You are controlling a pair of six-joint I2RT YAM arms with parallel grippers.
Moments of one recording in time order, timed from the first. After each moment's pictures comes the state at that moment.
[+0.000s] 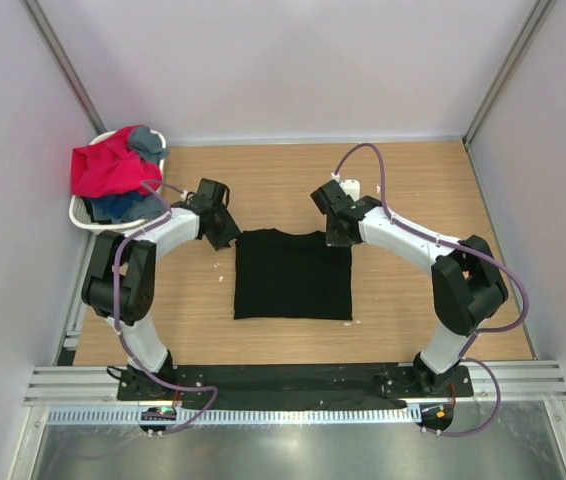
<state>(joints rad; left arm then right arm) -0.32 1.77 1.12 -0.41 -0.01 -0.84 0.61 1.71 1.26 -0.66 0.38 0.59</state>
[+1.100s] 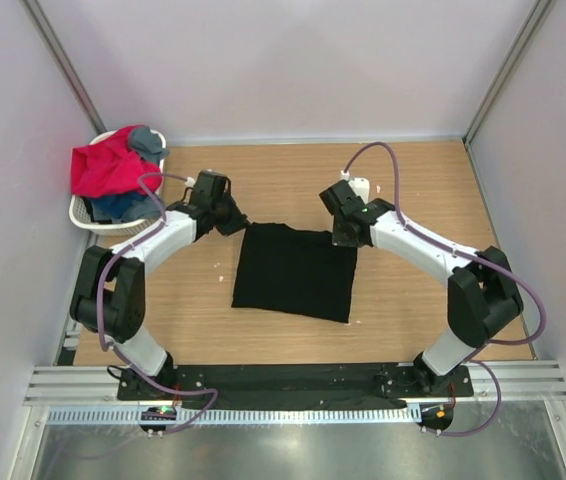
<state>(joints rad) -0.36 1.67 1.12 -0.29 0.06 -0.89 0.59 1.63 1.22 -0.65 0.39 0.60</state>
